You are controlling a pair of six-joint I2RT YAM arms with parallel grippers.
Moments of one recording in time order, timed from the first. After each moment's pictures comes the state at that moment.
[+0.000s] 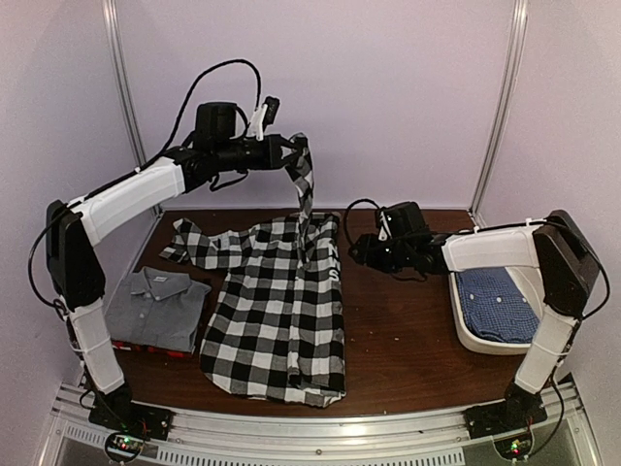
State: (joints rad) left arm -0.57 1.90 1.84 -0.15 0.44 -0.31; right arm 0.63 1.75 1.07 0.06 -0.04 0.72
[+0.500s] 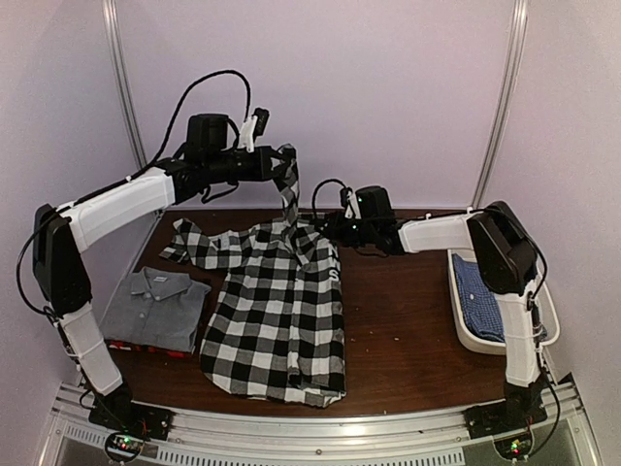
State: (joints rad) left arm -0.56 1.78 1.66 -0.10 0.36 -0.30; right arm 0.58 2.16 1.53 0.21 -0.26 0.73
